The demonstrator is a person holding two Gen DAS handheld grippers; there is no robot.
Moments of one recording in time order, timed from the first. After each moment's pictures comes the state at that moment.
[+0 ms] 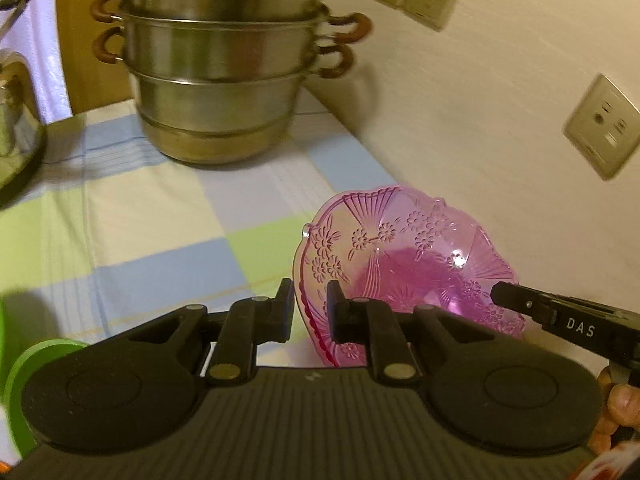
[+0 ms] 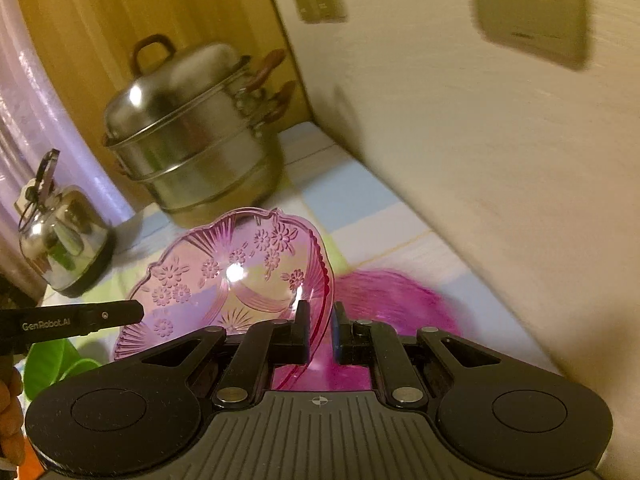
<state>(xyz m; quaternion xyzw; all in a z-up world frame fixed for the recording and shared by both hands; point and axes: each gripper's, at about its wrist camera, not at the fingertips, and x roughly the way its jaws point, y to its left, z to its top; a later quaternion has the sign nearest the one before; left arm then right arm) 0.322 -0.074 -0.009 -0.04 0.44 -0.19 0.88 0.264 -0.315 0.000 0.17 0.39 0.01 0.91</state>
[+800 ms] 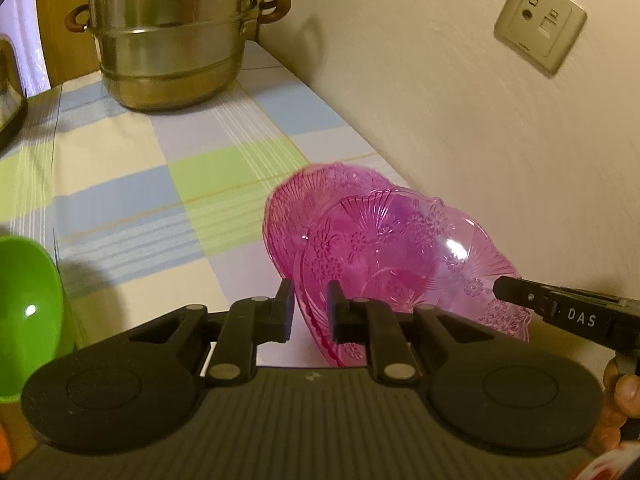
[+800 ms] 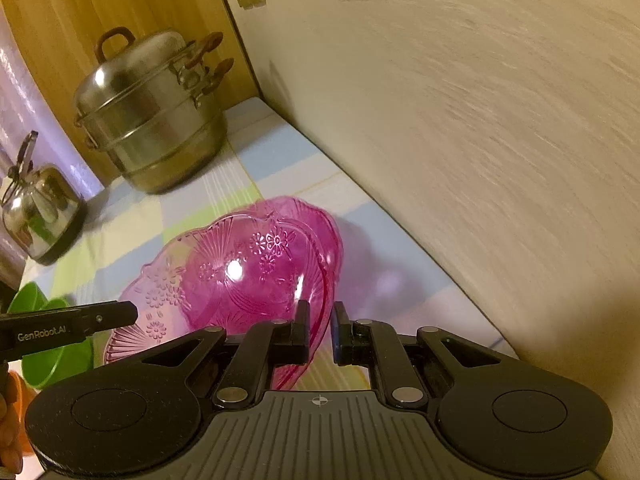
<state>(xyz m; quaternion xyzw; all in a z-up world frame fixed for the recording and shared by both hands) 0.231 -0.130 -0.042 -0.02 0.45 -0.20 0.87 0.172 -0.375 -0.026 0.17 0.41 -0.02 0.89</state>
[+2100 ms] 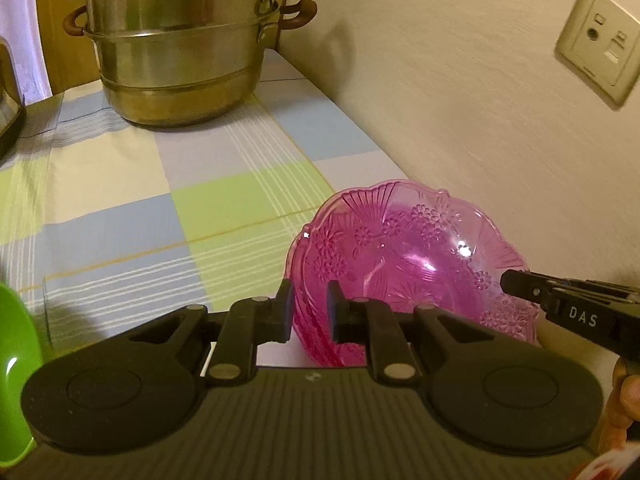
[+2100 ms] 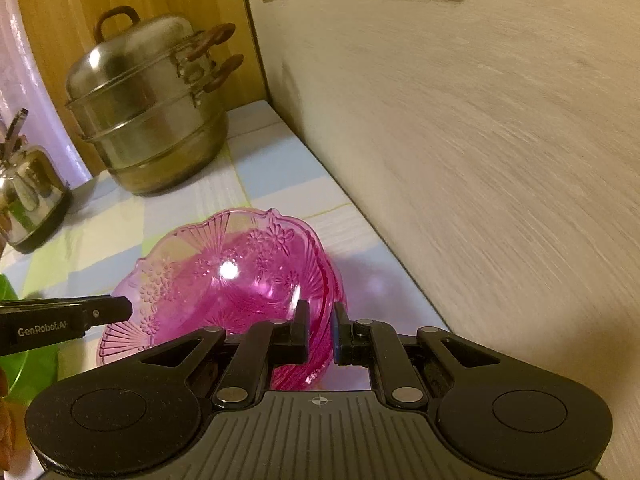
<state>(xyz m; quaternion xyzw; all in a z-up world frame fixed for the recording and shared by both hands) 0.296 -0.146 -0.066 -0.03 0.44 -0.17 0.88 0.242 -0.370 -0.047 0.11 0.41 -0.01 0.91</state>
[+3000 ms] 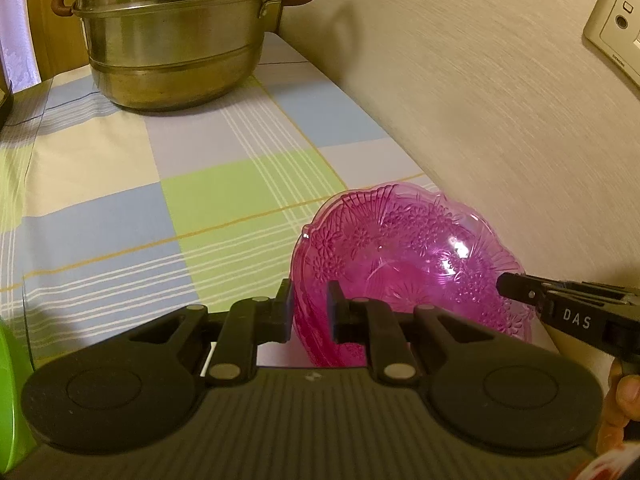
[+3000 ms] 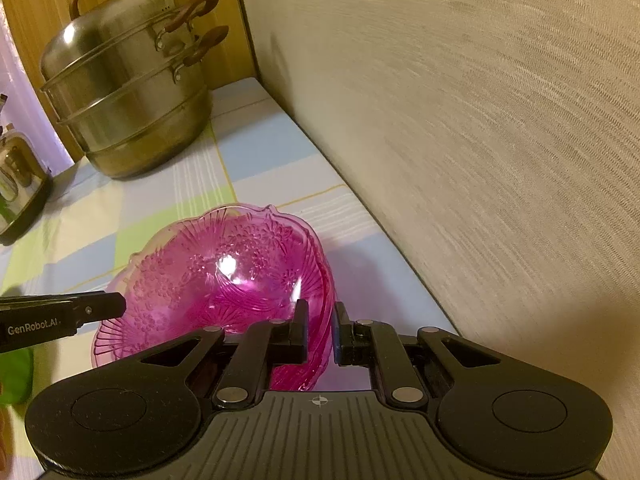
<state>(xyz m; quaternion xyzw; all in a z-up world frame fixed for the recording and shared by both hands) 0.313 -0.149 -0.090 -0.03 0.45 -0.17 0.87 0.271 -0.370 -0.076 0.11 0.43 -0.01 0.90</state>
